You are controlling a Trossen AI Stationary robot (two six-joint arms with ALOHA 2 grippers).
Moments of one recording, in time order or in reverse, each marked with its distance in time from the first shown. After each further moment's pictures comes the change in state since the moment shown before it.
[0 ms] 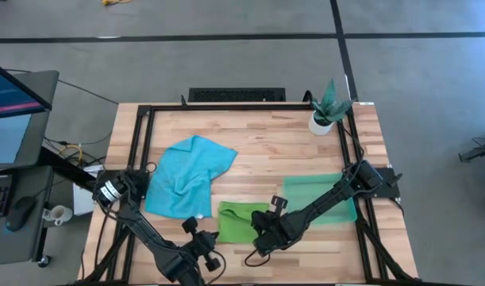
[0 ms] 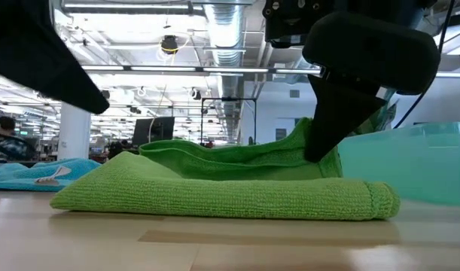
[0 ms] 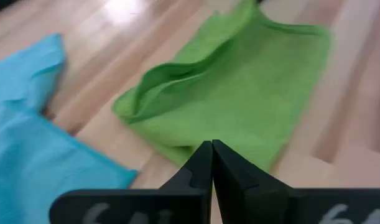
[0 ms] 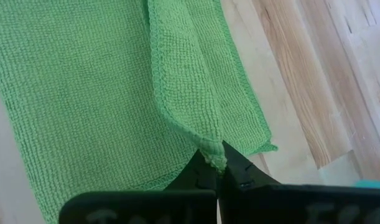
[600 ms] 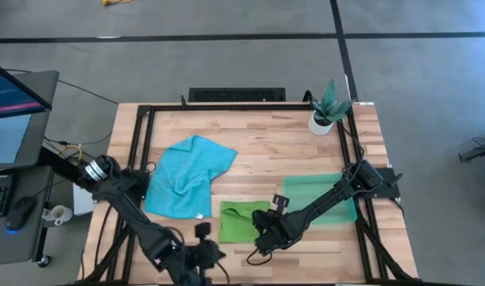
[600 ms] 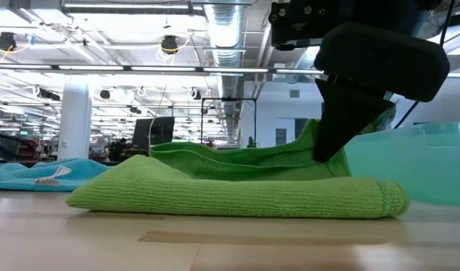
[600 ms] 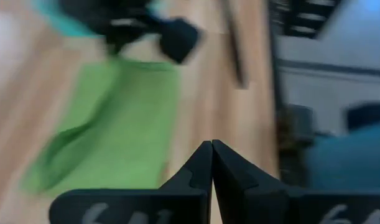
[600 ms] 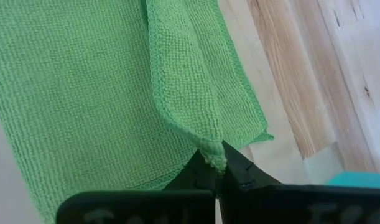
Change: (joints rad) left arm 0.036 -0.234 0.000 0.368 0.331 0.630; right arm 0.000 -0.002 0.000 -0.054 0.001 -0.005
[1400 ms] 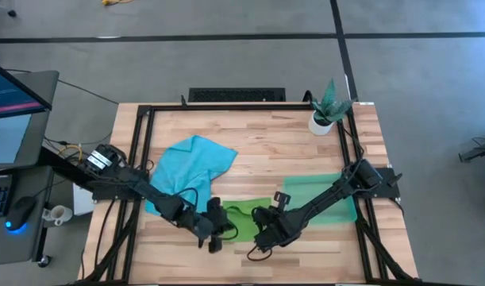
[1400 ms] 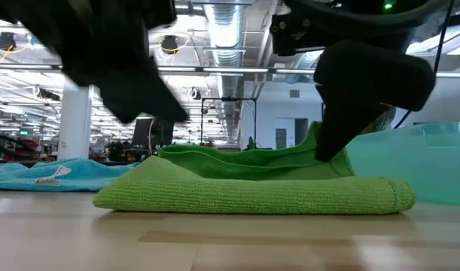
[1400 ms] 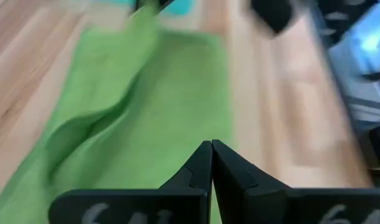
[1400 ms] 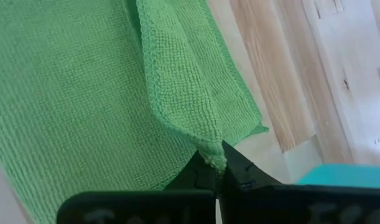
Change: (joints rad) left arm 0.267 -0.066 -0.572 0.719 0.227 0.123; right arm -0.022 0.000 0.000 -0.050 0.005 0.010
